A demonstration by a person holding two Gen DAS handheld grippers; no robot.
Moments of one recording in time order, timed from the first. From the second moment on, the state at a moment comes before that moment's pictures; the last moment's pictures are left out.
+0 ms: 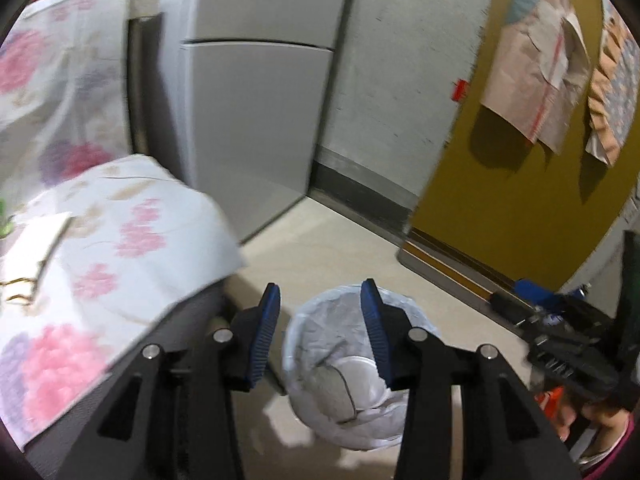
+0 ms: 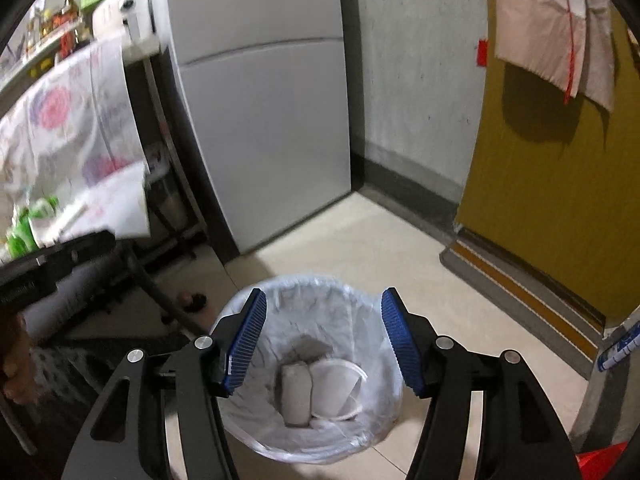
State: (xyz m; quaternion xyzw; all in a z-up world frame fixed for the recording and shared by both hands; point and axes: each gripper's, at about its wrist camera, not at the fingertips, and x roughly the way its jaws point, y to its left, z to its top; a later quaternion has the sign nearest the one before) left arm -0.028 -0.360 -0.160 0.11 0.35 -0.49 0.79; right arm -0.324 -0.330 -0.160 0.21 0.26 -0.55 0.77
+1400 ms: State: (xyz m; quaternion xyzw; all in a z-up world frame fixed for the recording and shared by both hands) left arm 0.166 -0.010 -0.110 0.07 0.34 -0.10 0.93; right arm 0.068 -0.227 -0.111 0.06 0.34 -0.21 0.92
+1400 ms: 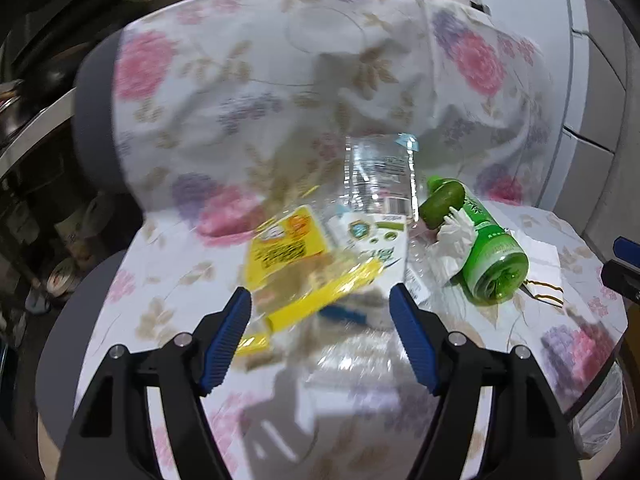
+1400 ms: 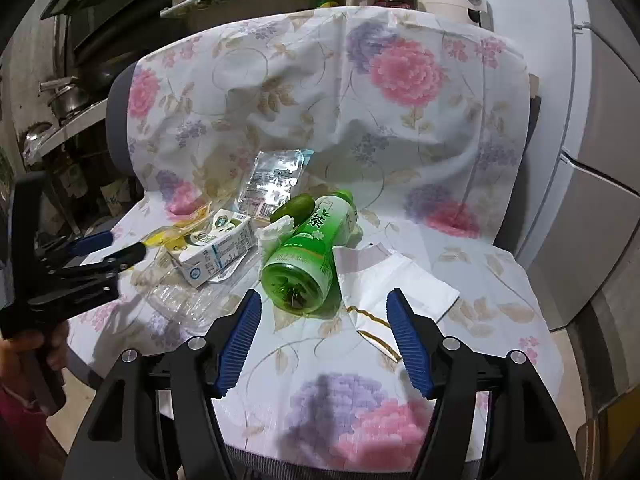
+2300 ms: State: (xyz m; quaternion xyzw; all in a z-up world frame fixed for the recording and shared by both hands) left arm 0.137 0.020 -0.064 -0.02 0.30 -0.11 0.95; right arm 0.026 -0.255 -0.142 0.07 0.36 -0.26 0.89
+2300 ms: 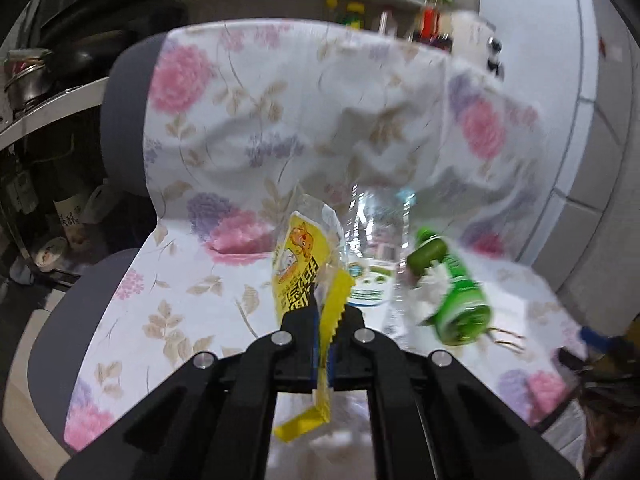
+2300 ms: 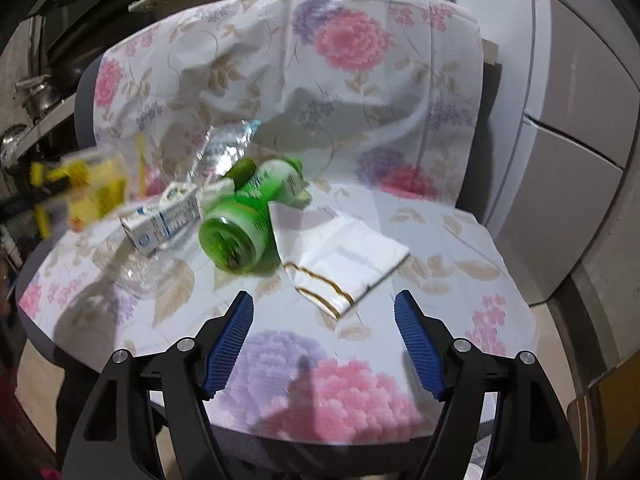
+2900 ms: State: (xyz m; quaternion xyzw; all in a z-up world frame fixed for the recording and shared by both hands) left arm 0.128 -0.004 -0.085 -0.06 0.32 -0.16 0.93; right arm 0.088 -0.287 -0.176 0.06 0.39 -0.23 0.89
